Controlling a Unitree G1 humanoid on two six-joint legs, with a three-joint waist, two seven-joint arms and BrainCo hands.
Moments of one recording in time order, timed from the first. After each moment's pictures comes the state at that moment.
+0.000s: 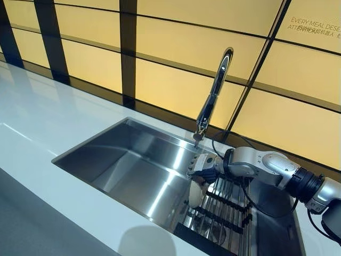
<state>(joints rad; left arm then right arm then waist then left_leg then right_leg) 0.06 0.38 -0.22 1.07 -0.03 -0.02 -0.01 -1.06 -0.93 0.92 0.13 -0.59 -0.47 0.49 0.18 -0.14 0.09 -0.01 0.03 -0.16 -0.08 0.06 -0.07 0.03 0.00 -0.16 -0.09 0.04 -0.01</state>
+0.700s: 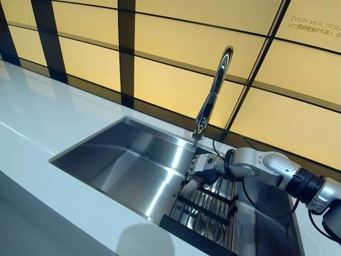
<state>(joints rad) 0.05 0.38 -0.22 1.07 -0.03 -0.02 -0.01 -1.06 -0.93 0.92 0.13 -0.60 -0.48 0.47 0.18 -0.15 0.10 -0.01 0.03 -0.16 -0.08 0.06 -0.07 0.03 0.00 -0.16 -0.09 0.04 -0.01</state>
